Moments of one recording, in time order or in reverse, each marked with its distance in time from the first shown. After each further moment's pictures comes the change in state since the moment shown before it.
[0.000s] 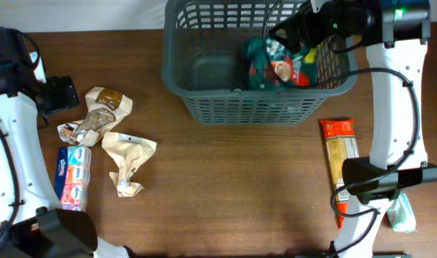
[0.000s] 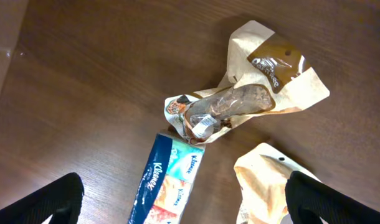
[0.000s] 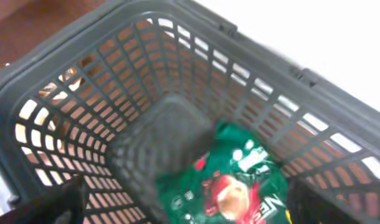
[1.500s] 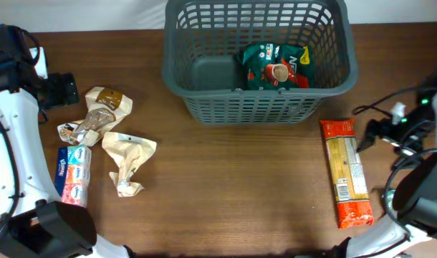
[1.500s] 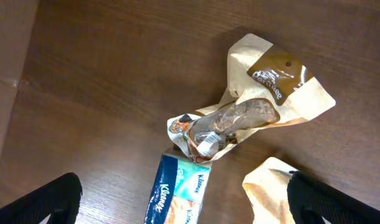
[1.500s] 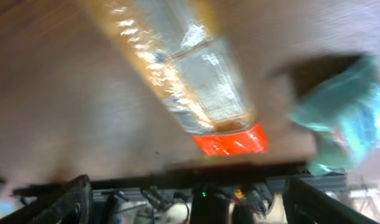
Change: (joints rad) left arm 0.000 0.030 0.000 0.069 0.000 0.084; right arm -0.556 -0.198 -1.051 -0.286 0.377 0.354
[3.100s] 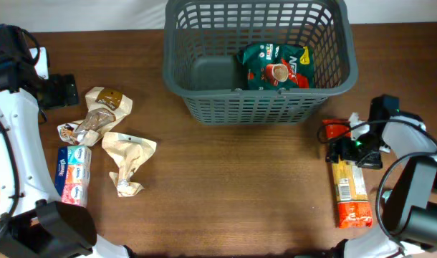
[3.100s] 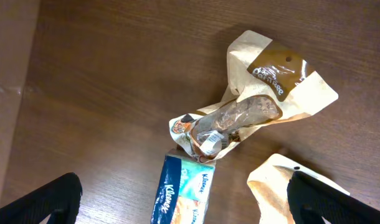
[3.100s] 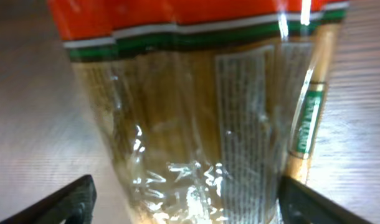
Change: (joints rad) left arm 0.000 0.000 0.000 0.000 0.000 0.045; right arm 0.124 -0.122 -0.564 0.788 0.025 -0.102
